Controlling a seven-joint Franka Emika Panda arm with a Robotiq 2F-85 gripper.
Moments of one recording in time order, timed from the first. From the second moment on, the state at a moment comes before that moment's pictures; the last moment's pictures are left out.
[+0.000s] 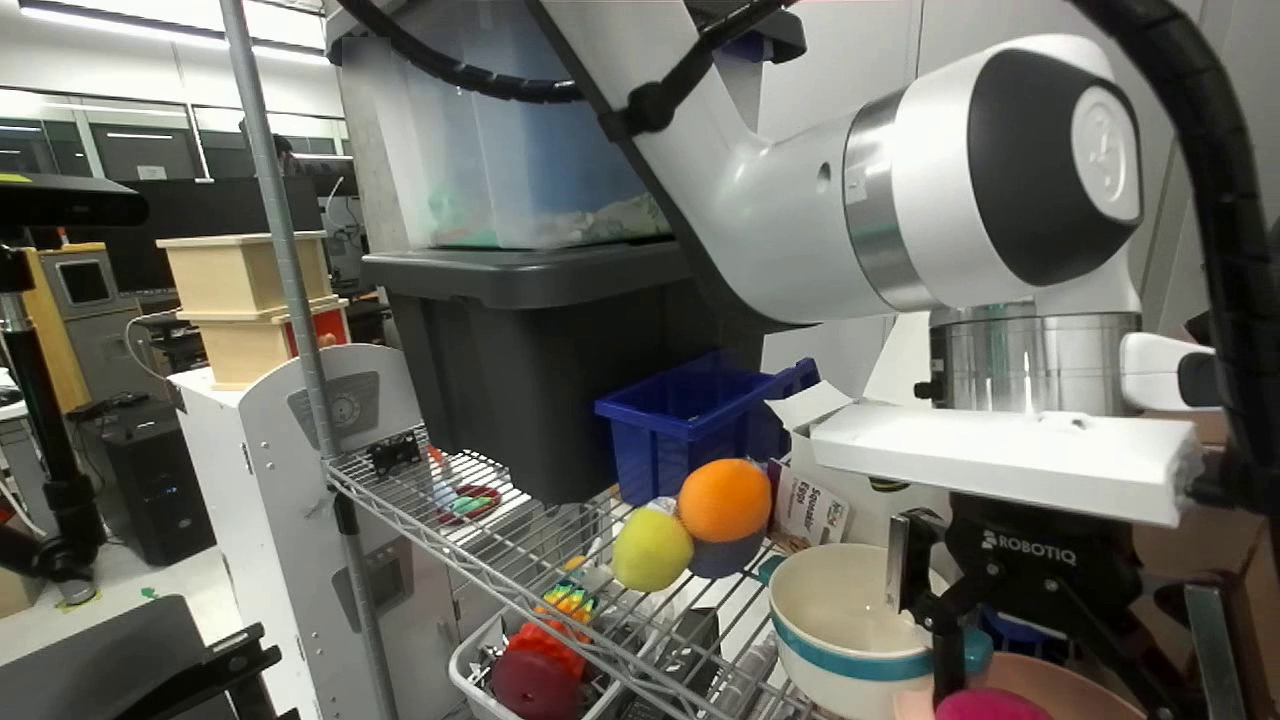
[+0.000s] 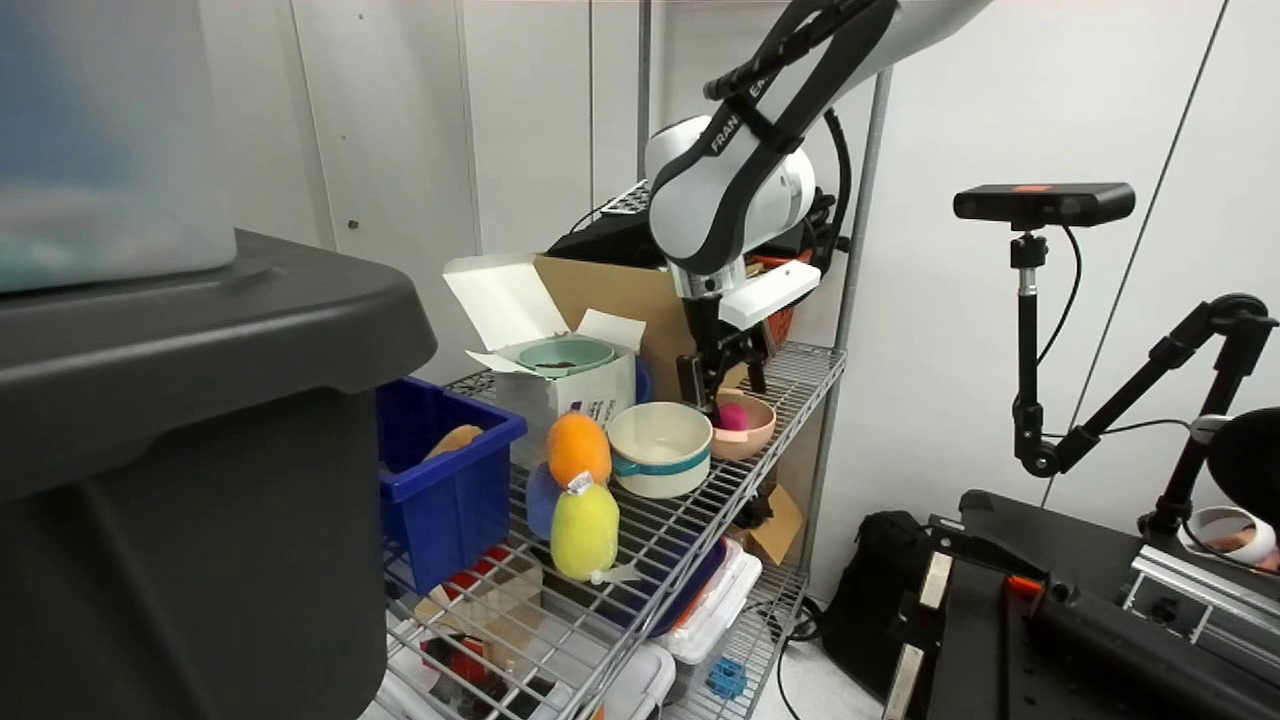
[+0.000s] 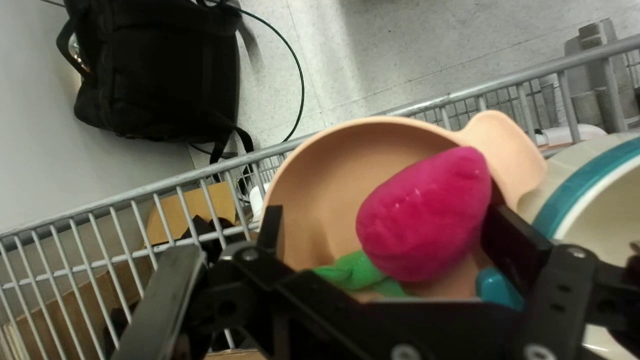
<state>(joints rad) -0.16 0.88 -0.18 -1.52 -0.17 2.24 0.06</state>
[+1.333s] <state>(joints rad) -0.15 0.89 -0.17 -1.50 -0.16 2.24 0.10</state>
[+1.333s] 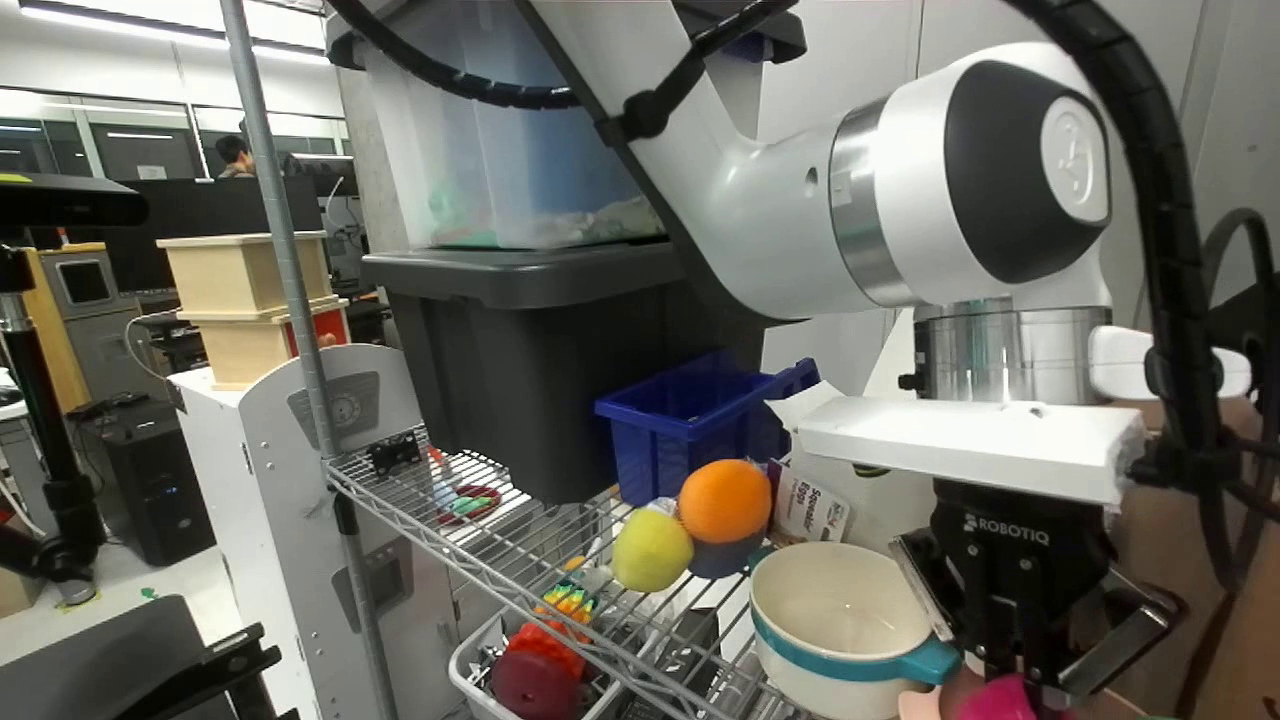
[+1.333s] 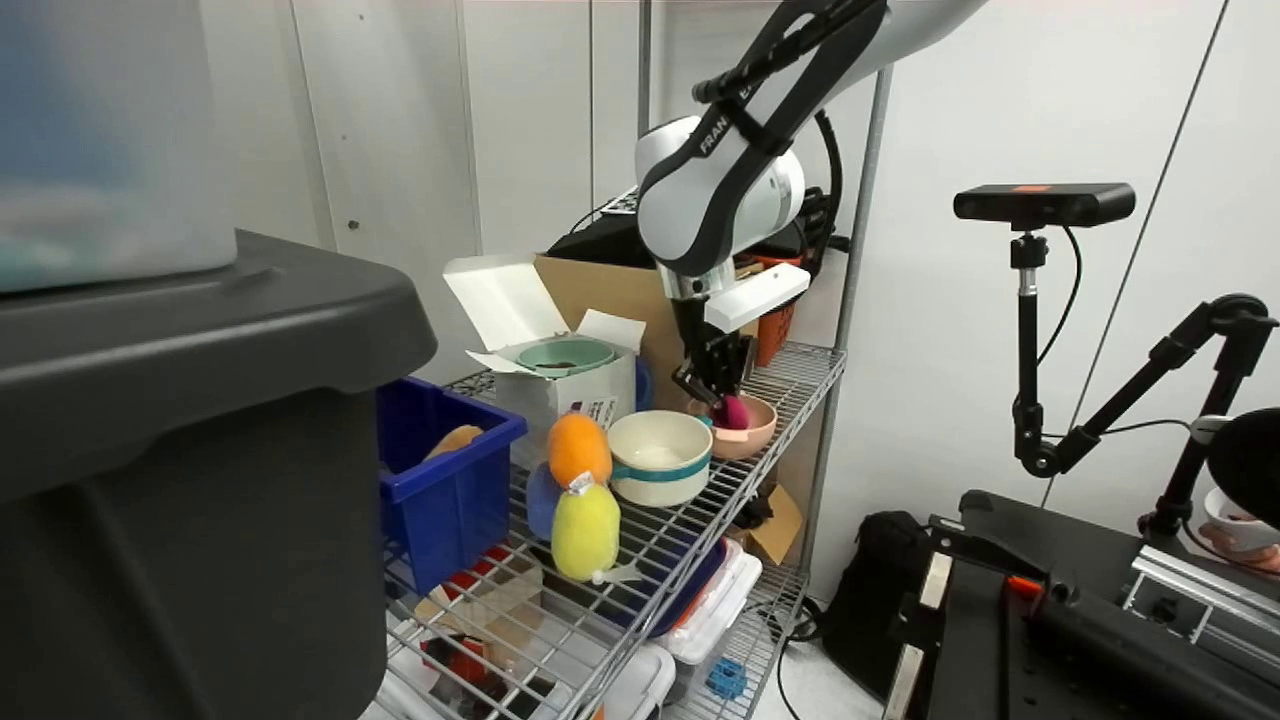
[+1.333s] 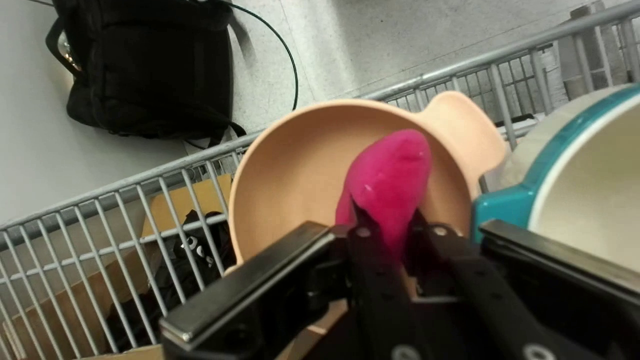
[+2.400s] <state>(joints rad) -0.10 0.59 -0.10 -1.65 -0.11 2.24 0.08</state>
